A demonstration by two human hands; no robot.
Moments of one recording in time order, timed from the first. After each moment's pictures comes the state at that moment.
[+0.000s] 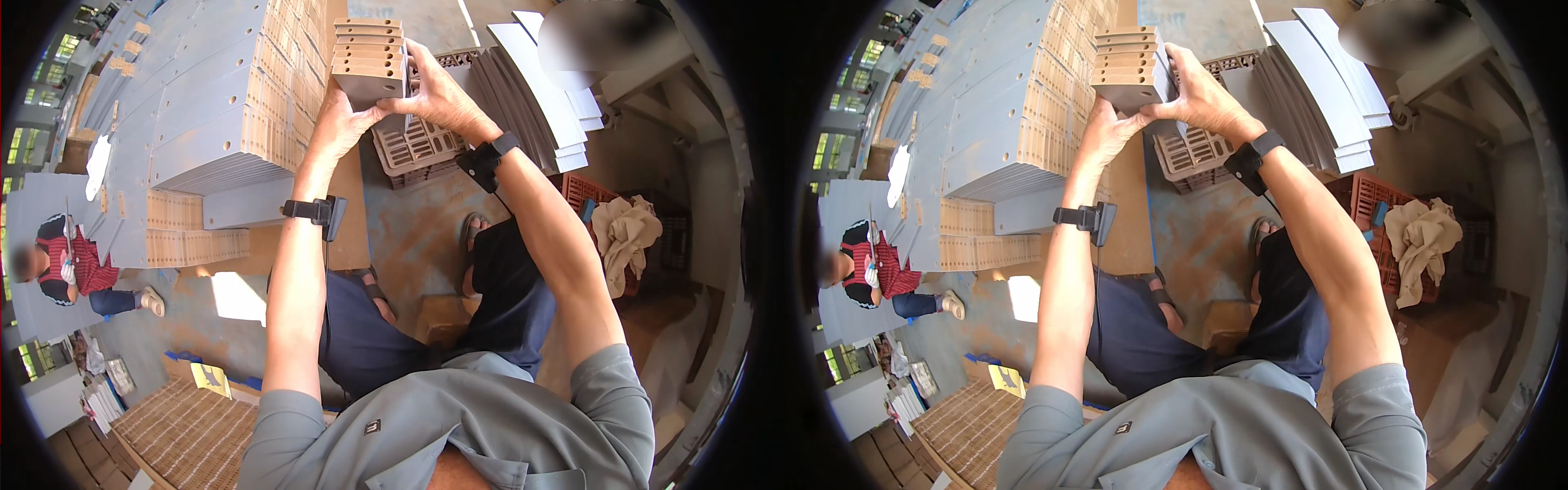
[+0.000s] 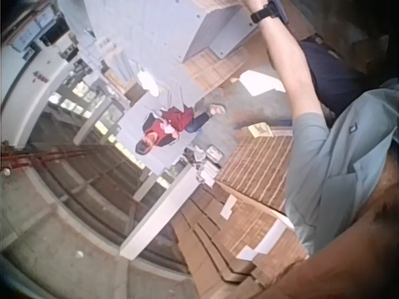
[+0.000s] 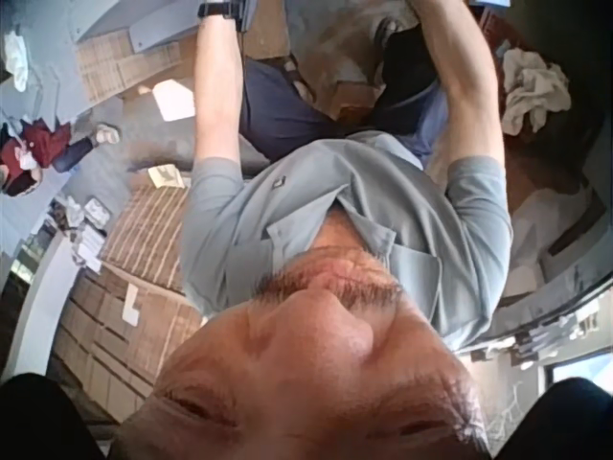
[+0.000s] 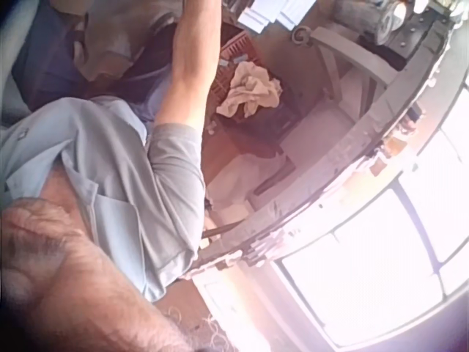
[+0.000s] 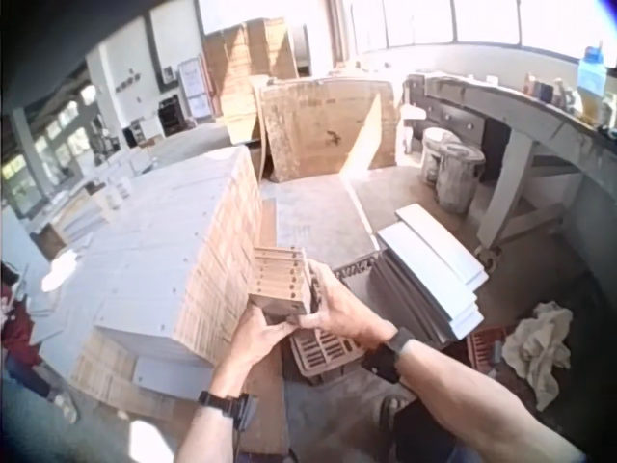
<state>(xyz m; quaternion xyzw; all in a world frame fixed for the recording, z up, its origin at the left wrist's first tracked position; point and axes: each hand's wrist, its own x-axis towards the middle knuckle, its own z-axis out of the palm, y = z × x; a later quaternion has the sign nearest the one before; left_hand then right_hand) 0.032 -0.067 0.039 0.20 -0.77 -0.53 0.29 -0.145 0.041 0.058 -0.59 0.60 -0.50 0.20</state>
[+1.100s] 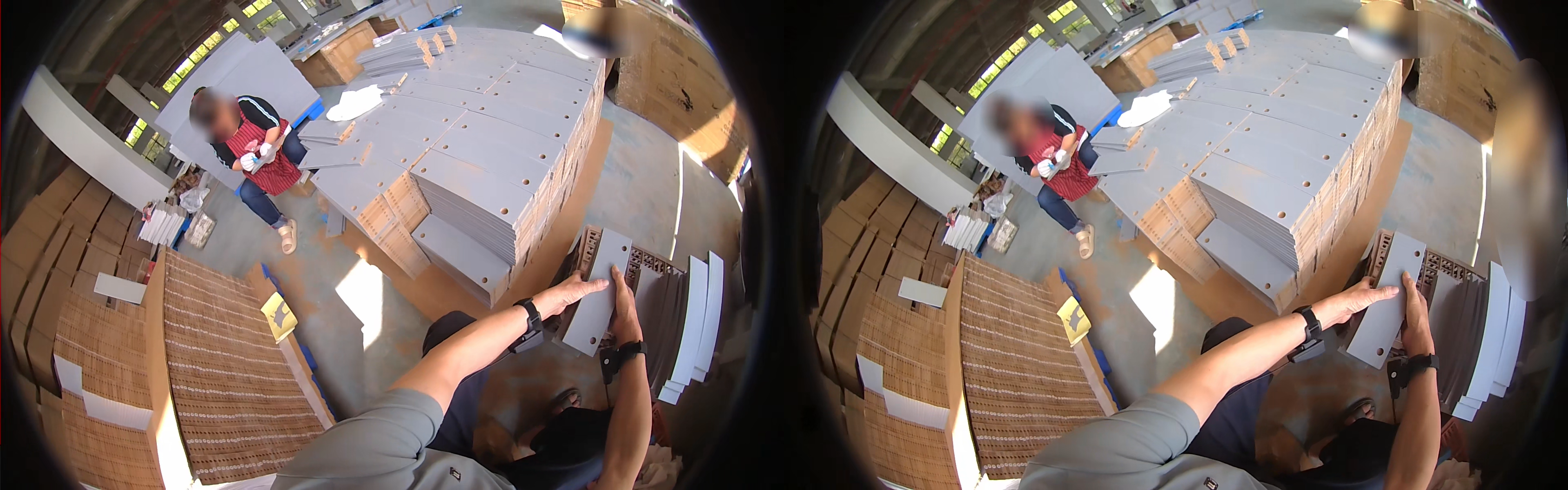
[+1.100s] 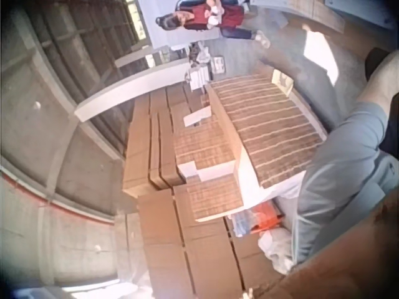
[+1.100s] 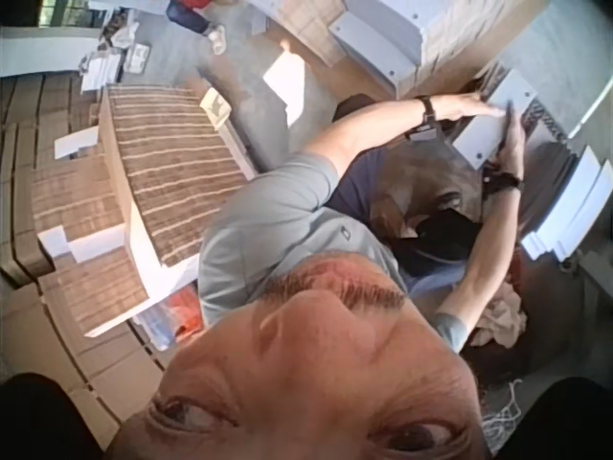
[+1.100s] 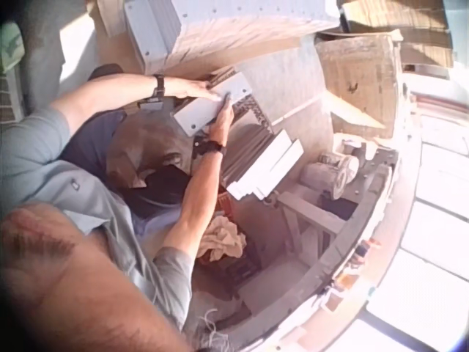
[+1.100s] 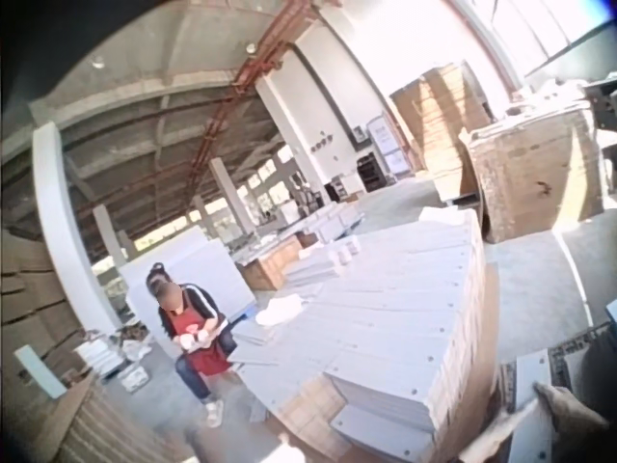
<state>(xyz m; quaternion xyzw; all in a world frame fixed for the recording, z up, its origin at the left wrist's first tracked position) 0.030 -0.030 -0.005 0.30 -0.49 -0.79 0.19 -0.140 0.031 0.014 -0.22 0.58 -0.51 0.60</state>
